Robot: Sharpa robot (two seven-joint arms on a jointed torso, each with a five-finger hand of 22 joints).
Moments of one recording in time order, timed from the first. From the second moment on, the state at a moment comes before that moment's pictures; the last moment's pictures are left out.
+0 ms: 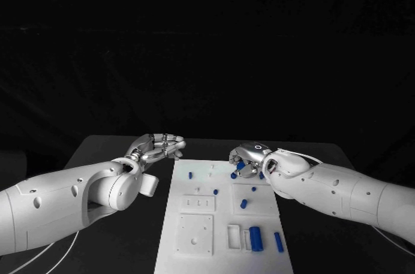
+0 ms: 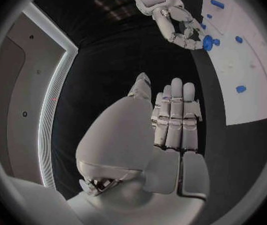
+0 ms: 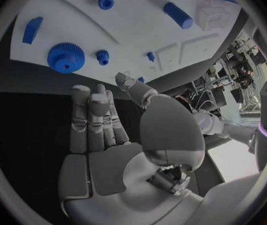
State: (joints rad) left arm 1.33 -0.81 -0.19 1.46 -0.03 -0.36 0.36; left_hand 1.61 -0.07 -0.03 0.29 0.06 0.77 0.19 0.29 0.49 1.09 0.15 0.14 0.08 1.00 0.07 0.55 0.54 0.06 0.87 -0.03 0.41 1.31; right arm 1.23 -0.52 -0.15 1.02 -1.57 -0.36 0.06; right_hand 1.14 -0.18 0.66 -0.29 0.16 0.86 0.16 0.36 0.43 1.14 0.11 0.07 0.10 1.34 -0.01 1.10 0.84 0.22 1.21 -0.01 0.86 1.22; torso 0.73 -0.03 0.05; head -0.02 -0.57
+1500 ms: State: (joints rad) left arm 1.33 -0.81 -0.19 1.47 -0.02 -0.35 0.36; left_hand 1.60 -0.06 -0.02 0.29 0.06 0.77 0.19 0.29 0.49 1.09 0.15 0.13 0.08 1.00 0.07 0.54 0.54 0.06 0.87 -0.02 0.42 1.31; right arm 1.21 -0.51 -0.15 0.99 -1.63 -0.35 0.03; right_hand 1.13 -0.17 0.69 -0.28 0.12 0.91 0.15 0.37 0.43 1.20 0.09 0.09 0.10 1.33 -0.02 1.14 0.80 0.22 1.23 -0.01 0.86 1.22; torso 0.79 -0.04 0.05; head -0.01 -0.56
